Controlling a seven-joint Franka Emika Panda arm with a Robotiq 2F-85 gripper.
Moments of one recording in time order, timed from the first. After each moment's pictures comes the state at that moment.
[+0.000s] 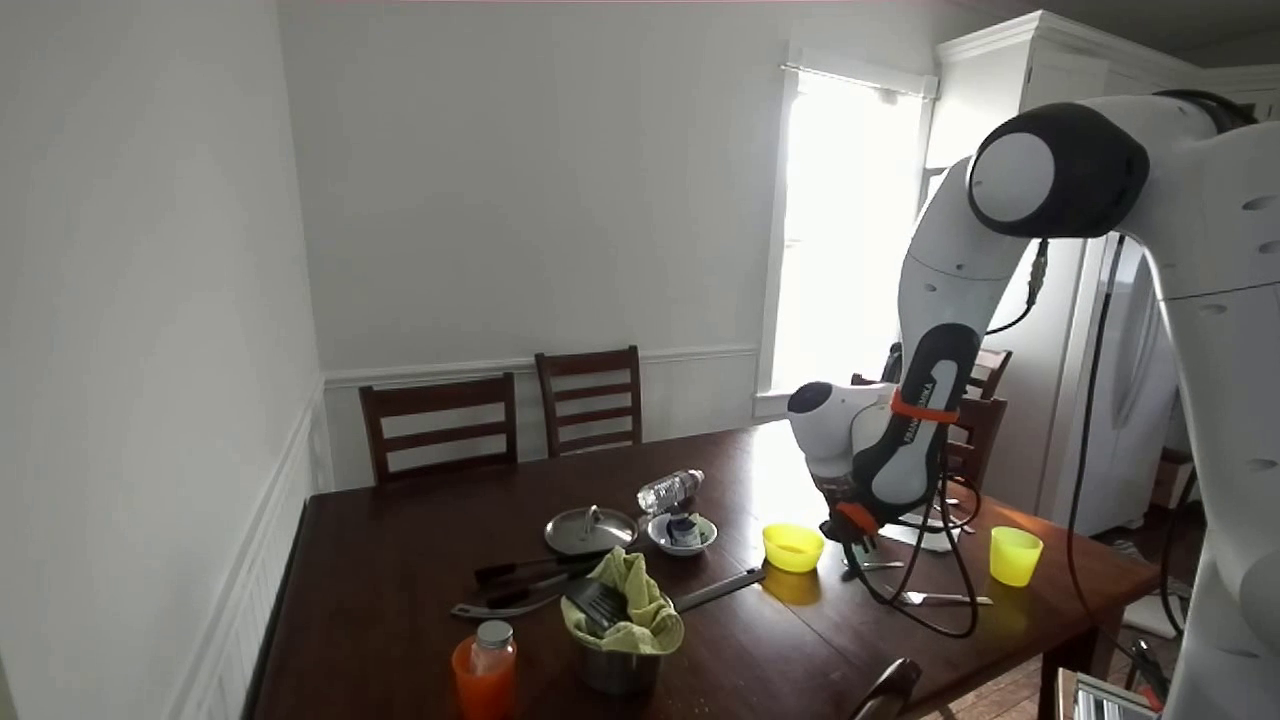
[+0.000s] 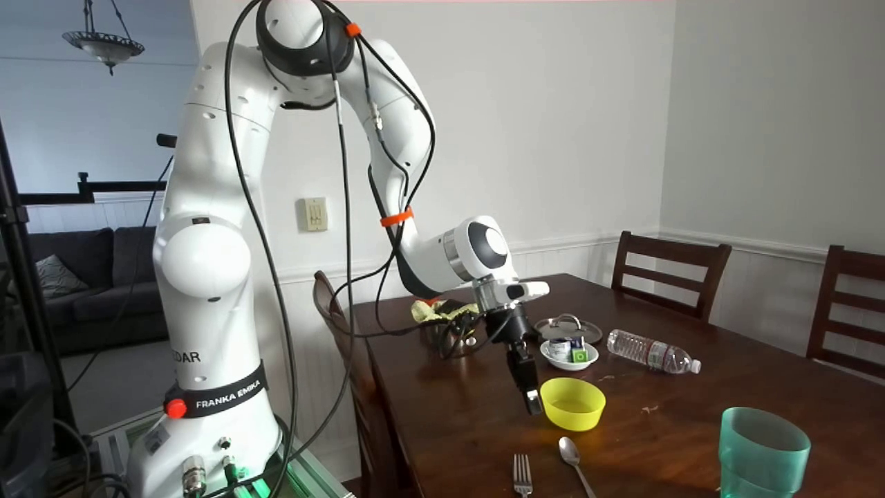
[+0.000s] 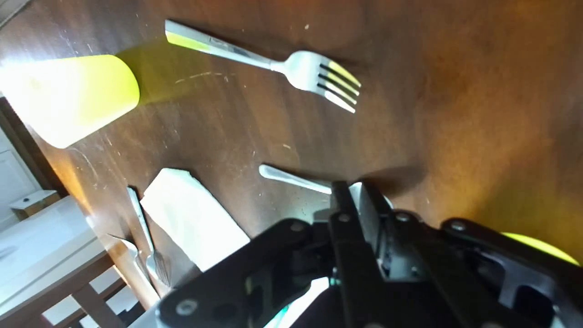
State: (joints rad) arm -0.14 0.33 -0.45 -2.41 -0.97 2.64 1.08
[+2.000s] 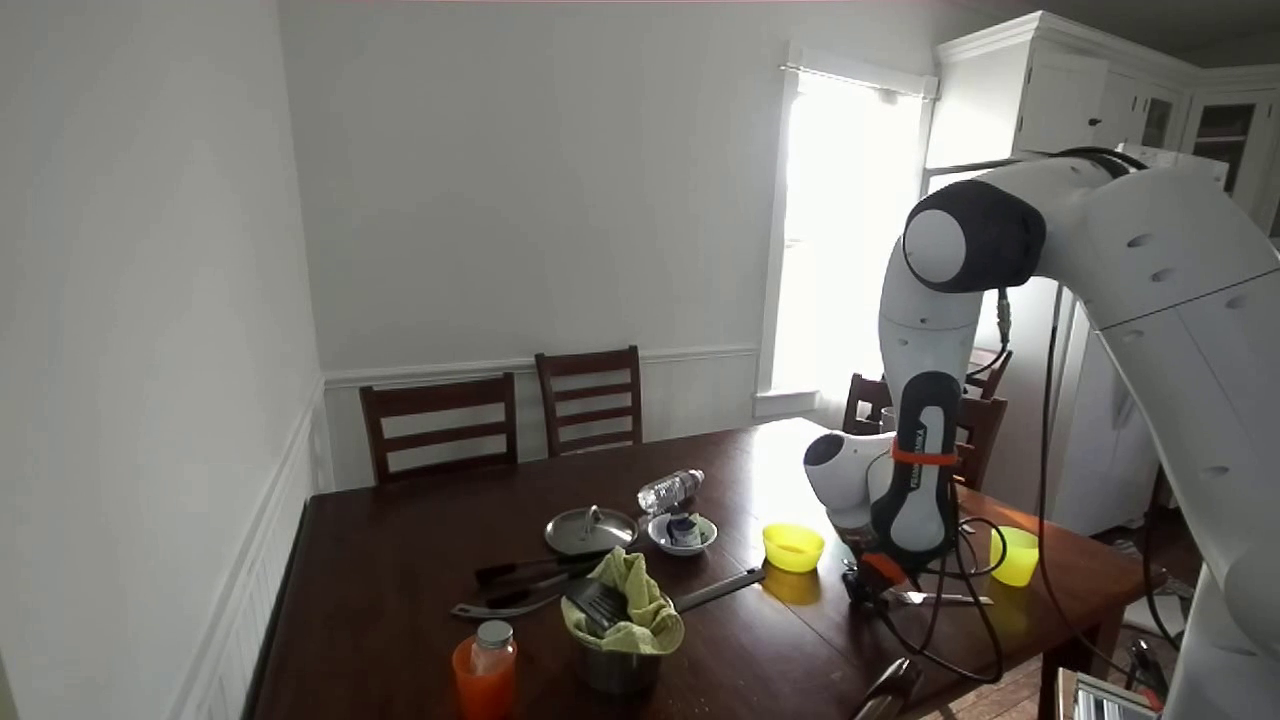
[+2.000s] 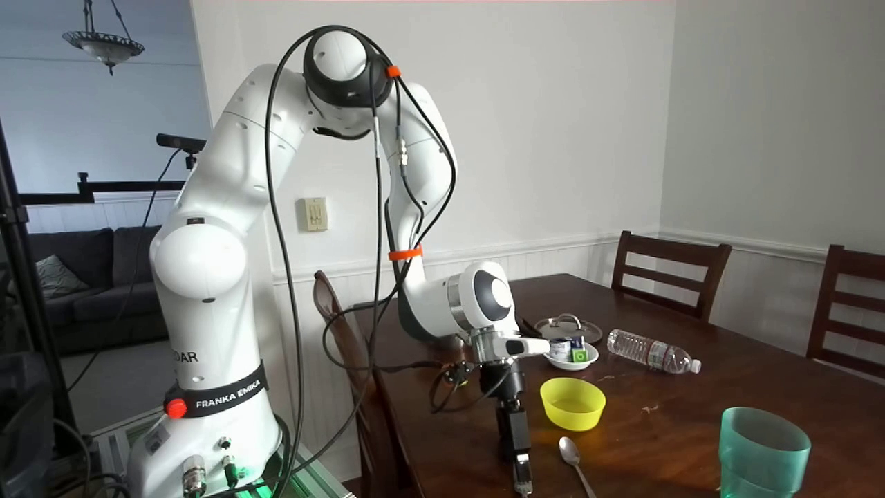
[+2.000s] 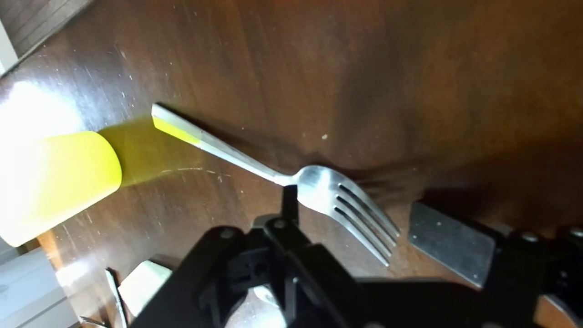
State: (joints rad) arm -0.20 0.55 -0.46 -2.38 -0.97 2.72 1.07
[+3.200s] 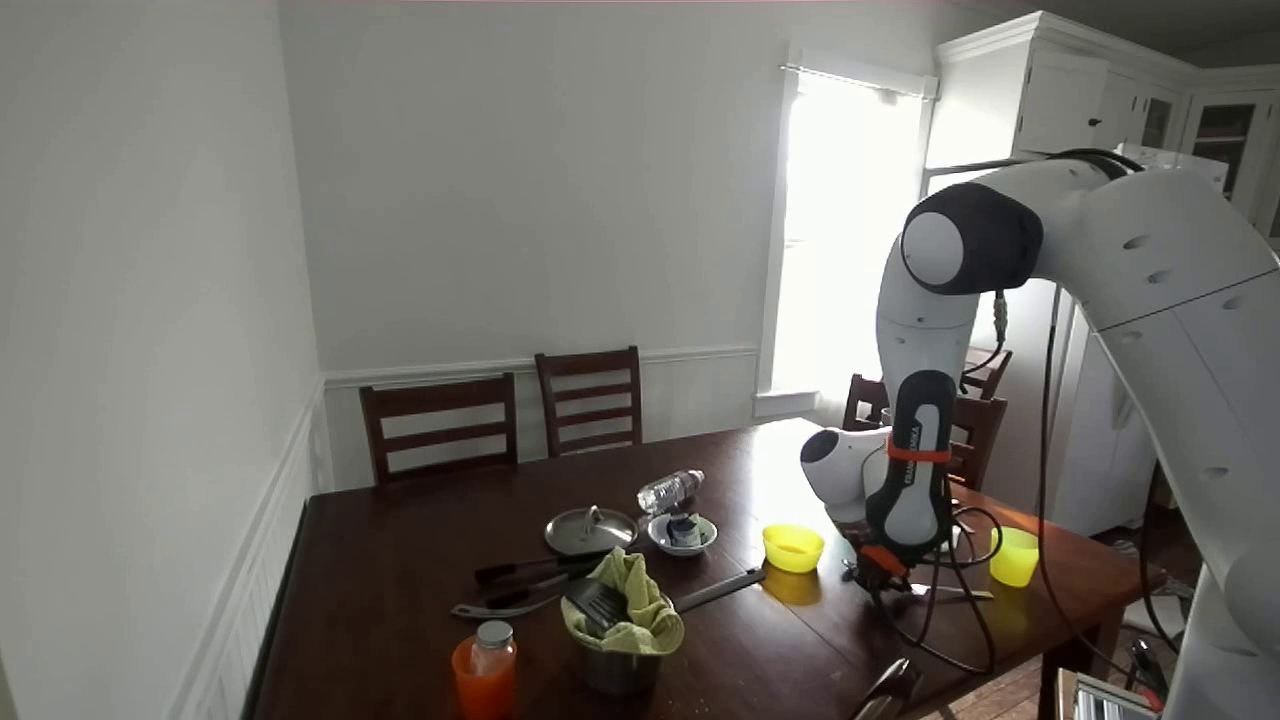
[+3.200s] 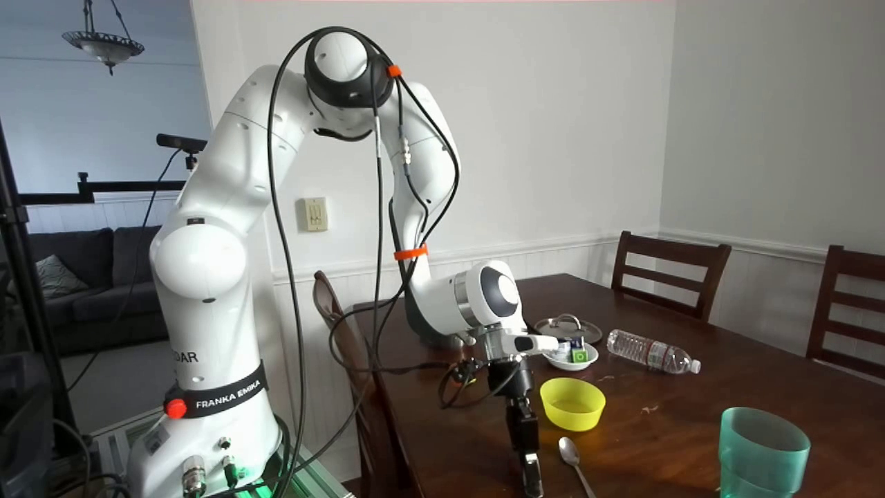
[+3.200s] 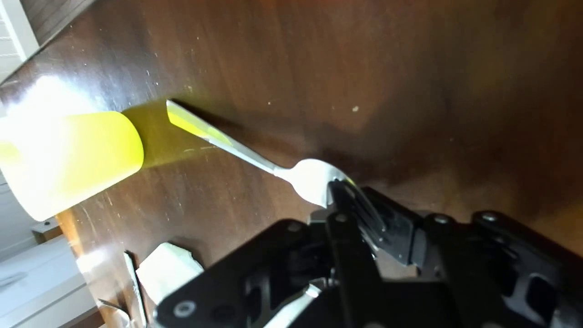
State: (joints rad) arm -0.20 0.56 -0.46 -2.35 -0.97 2.68 1.05
